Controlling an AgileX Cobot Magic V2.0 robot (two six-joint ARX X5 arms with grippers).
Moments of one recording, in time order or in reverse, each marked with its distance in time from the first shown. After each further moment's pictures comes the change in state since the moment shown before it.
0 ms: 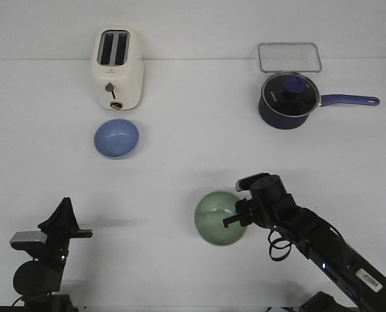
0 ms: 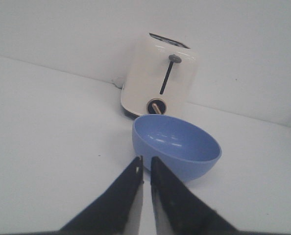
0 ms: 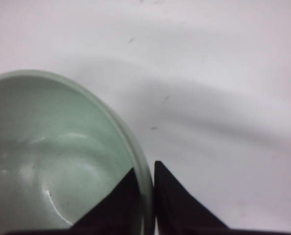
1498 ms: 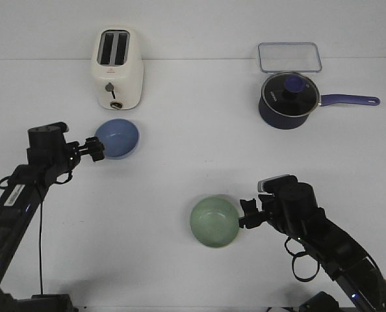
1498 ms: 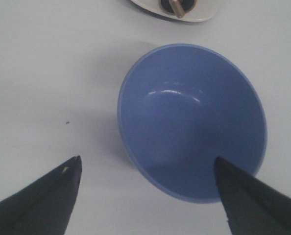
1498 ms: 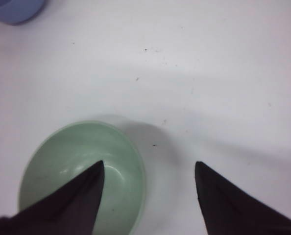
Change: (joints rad) left arm 0.002 1.450 1.094 -0.465 0.128 0.032; right arm -0.053 -0.241 -0.001 -0.037 -0.004 0.010
